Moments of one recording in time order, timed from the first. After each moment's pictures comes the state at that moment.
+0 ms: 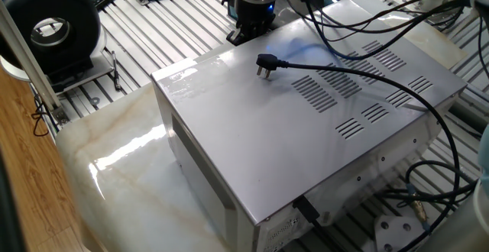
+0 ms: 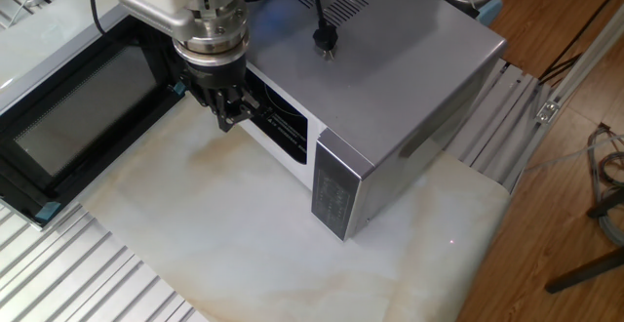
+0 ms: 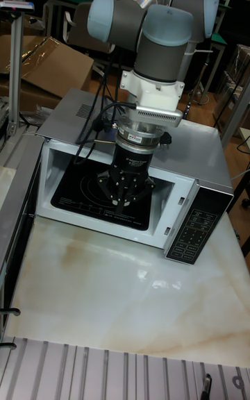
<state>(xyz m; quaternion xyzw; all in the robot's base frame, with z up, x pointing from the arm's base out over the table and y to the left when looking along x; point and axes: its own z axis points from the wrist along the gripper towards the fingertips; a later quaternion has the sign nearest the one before) 0.556 0.010 0.162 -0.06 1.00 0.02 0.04</state>
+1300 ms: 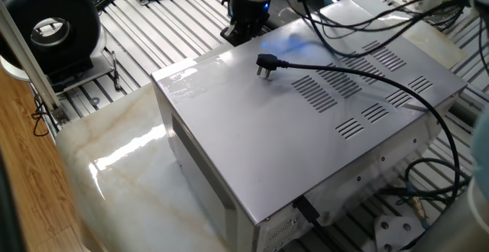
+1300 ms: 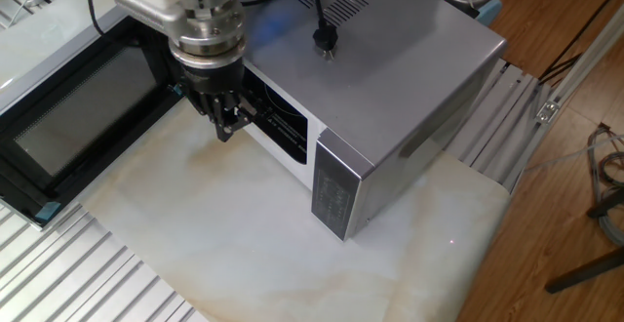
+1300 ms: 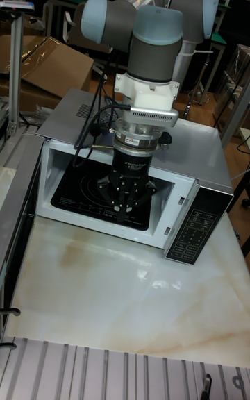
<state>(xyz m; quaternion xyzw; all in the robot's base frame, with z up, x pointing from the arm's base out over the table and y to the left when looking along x) 0.577 0.010 0.161 -0.06 1.00 0.04 0.06</state>
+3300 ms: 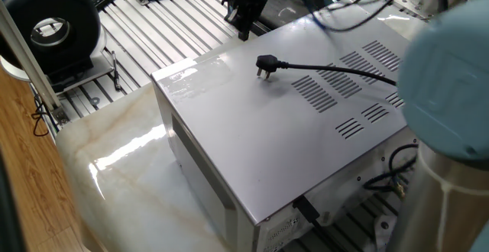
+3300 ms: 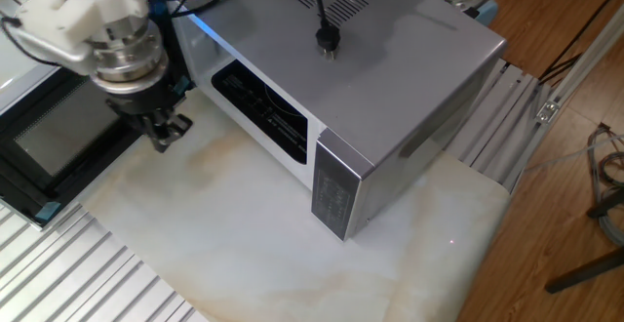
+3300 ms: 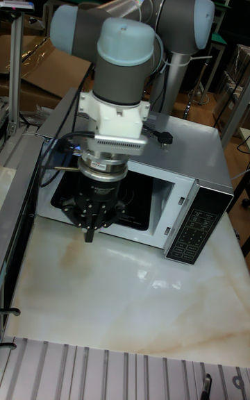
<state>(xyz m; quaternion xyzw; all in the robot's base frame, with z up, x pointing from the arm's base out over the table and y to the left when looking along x) 0.641 -0.060 0.138 -0.10 0.99 0.01 0.04</state>
